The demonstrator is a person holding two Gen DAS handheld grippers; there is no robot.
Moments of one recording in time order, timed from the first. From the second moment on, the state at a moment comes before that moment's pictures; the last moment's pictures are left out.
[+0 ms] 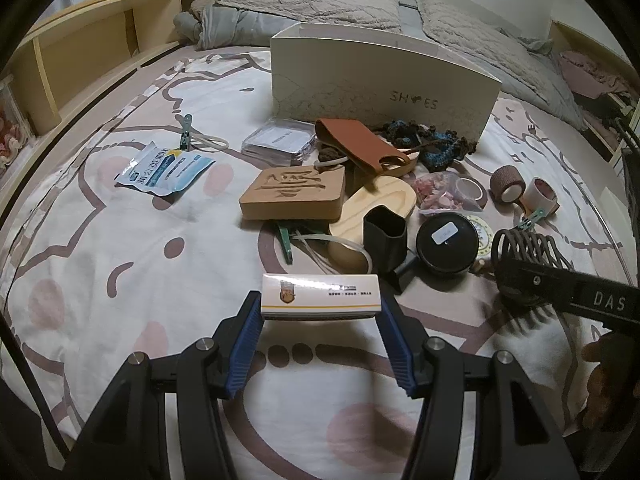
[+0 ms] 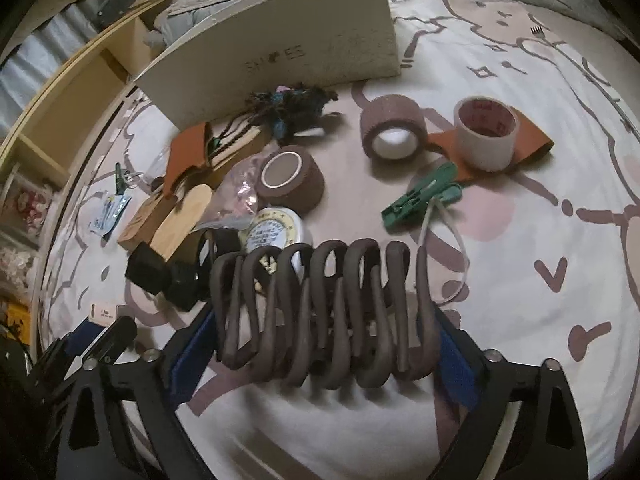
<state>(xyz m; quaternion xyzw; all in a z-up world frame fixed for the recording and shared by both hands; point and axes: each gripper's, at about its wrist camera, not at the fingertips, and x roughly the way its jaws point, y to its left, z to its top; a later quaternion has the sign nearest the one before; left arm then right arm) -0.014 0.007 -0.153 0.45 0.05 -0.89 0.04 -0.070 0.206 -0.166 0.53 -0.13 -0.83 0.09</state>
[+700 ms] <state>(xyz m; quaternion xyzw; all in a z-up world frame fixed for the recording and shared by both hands) -0.010 0.002 -0.144 0.44 0.05 -0.90 0.05 -0.058 0.201 -0.140 0.49 -0.11 -0.86 0.10</state>
